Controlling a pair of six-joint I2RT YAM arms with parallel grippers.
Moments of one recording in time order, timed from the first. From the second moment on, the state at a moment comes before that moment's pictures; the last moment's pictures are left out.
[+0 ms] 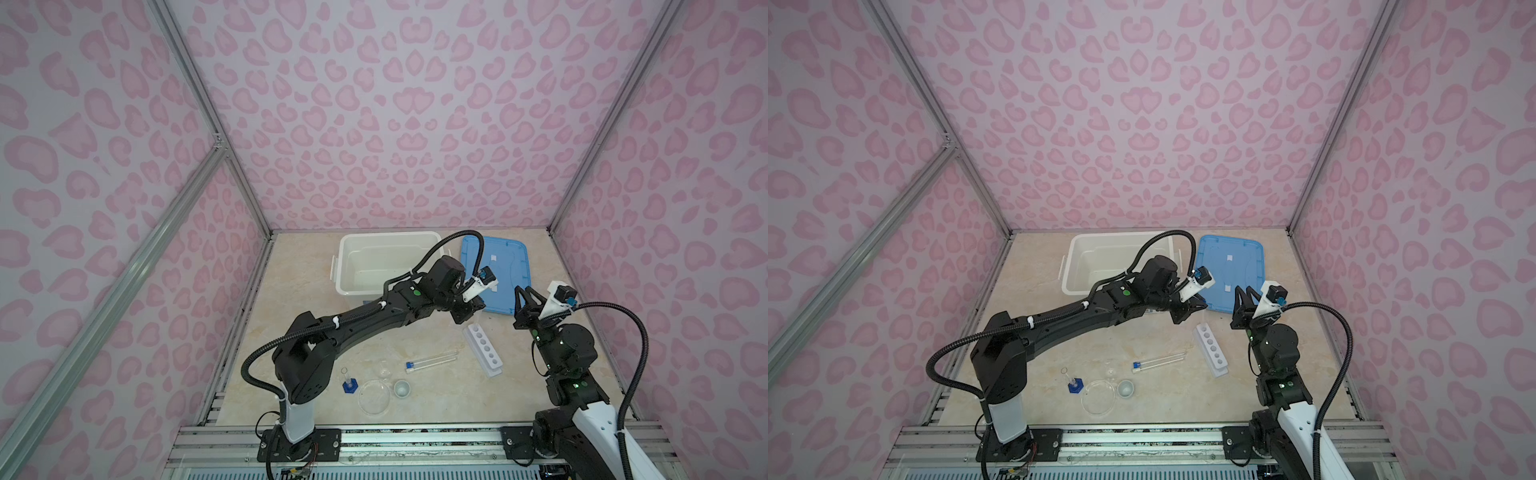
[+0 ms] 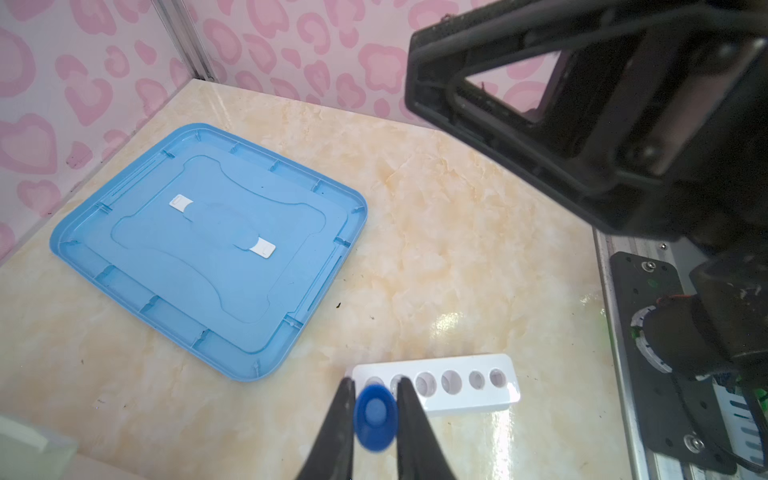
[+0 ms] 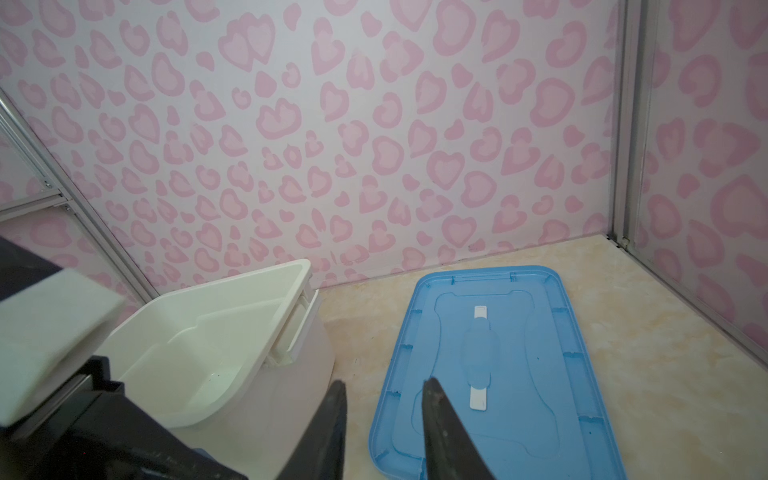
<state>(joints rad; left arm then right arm) -0.94 1.87 1.53 -0.25 0.33 0.19 0.18 0.58 0.31 0.28 0.03 0.32</state>
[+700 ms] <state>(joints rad) -0.95 1.93 1.55 -0.26 0.33 0.19 0.18 0.58 0.31 0.28 0.01 0.32</state>
